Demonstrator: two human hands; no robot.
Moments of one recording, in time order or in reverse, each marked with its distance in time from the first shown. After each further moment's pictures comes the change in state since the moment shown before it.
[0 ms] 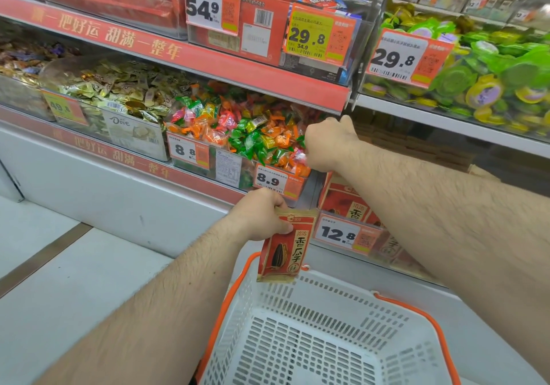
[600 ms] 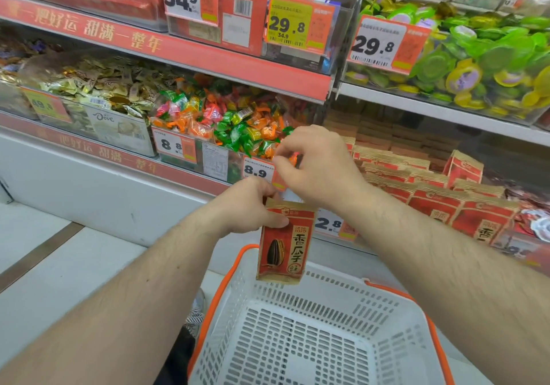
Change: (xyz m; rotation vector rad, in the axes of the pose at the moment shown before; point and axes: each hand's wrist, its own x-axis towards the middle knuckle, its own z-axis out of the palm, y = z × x) left_hand -0.023 0.014 -0.011 -0.136 -0.077 0.123; right_hand -0.047 0.002 0.050 0.626 0.607 -0.198
